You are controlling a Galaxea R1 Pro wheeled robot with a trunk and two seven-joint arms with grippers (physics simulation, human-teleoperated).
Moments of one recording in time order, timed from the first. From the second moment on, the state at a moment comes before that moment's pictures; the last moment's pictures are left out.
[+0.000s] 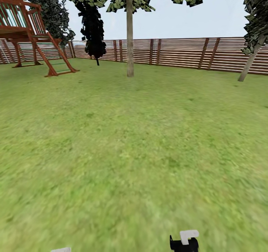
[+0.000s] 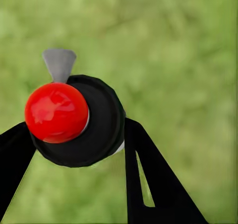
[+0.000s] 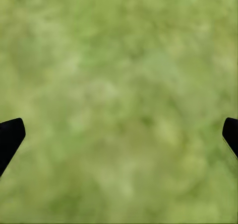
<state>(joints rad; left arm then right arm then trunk) -0.38 0.15 0.06 -0.05 0.10 -0.27 -0.04 -0.45 0.04 -0.17 -0.03 0.33 -0.43 -0.21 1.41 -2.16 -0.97</state>
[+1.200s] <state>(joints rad) -0.38 0.15 0.06 -0.05 0.10 -0.27 -0.04 -0.45 0.04 -0.17 -0.03 0.33 -0.43 -0.21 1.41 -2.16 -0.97</state>
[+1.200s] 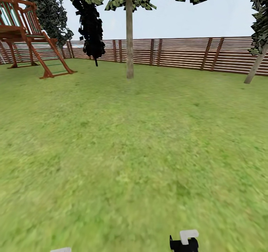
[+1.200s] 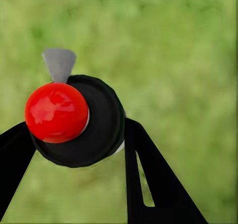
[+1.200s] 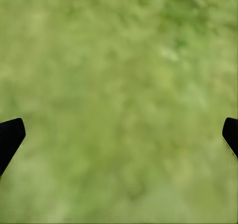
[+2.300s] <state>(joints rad) -0.38 0.15 0.06 -0.05 0.10 -0.27 -0.04 -0.45 0.04 -0.17 -0.03 0.33 -0.43 -0.21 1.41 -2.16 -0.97</state>
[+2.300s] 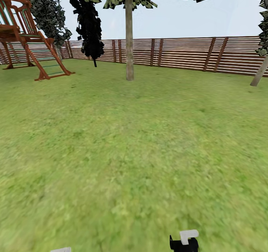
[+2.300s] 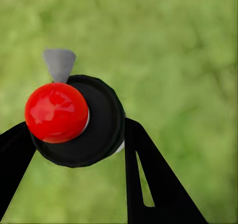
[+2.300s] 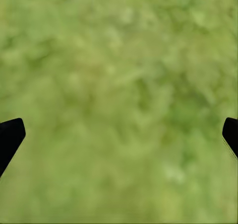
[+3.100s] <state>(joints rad) -0.38 0.15 0.06 -0.05 0.10 -0.27 -0.04 -0.45 0.04 -0.17 -0.03 0.33 -0.43 -0.21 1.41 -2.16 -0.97</state>
